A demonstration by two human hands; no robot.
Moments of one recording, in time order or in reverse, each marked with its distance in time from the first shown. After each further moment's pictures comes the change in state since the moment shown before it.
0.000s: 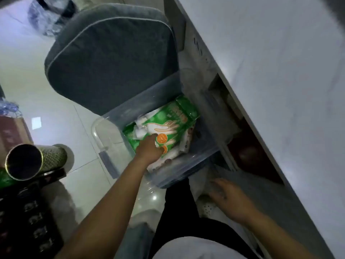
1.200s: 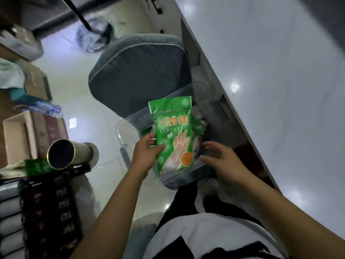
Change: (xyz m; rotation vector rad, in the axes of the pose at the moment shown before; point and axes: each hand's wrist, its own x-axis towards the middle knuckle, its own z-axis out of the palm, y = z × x) left_hand -0.122 0.047 -0.057 -0.788 0.317 -0.047; right_hand 0.014 -0.071 -0.082 0.478 0.076 -0.164
